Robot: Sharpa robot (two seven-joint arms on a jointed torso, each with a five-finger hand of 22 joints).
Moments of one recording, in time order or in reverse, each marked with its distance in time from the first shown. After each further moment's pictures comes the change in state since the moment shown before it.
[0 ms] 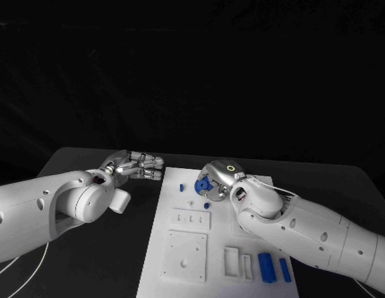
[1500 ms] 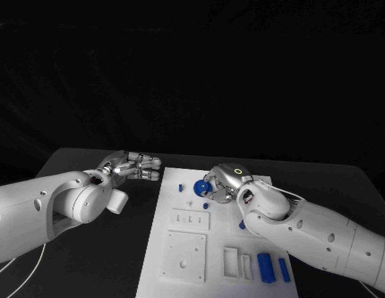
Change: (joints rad) left arm 0.000 -0.002 0.000 -0.008 -0.003 0.003 -0.005; left_hand 0.000 0.000 0.000 0.000 0.000 0.000 0.000 0.000 0.000 0.000 0.000 0.000 0.000 0.000 0.000 0.000 0.000 0.000 0.000 0.000 0.000 0.000; right arm -0.018 -0.044 0.000 0.001 0.060 -0.012 0.002; right_hand -0.066 -0.026 -0.138 0.176 -0.009 -0.098 0.014 0.002 -0.004 -0.033 0.014 -0.046 -0.062 0.000 0.000 -0.020 -0.006 0.000 0.000 0.000 -0.031 0.000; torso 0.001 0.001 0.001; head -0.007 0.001
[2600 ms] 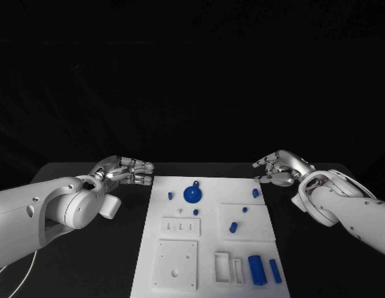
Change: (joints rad) left arm -0.001 -0.010 -0.001 -0.028 -0.002 0.010 0.002; left_hand 0.000 0.000 0.003 -0.003 0.000 -0.004 0.004 0.000 0.001 0.000 0.000 0.000 0.000 0.000 0.000 0.000 0.000 0.000 0.000 0.000 0.000 0.000; right arm -0.049 -0.284 0.181 -0.075 0.558 -0.008 0.378; right_hand 0.162 0.107 -0.276 -0.224 0.236 -0.020 0.016 0.001 0.003 -0.097 0.011 -0.071 -0.088 -0.060 0.016 -0.122 -0.103 0.000 -0.011 0.018 -0.253 0.000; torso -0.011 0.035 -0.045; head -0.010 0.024
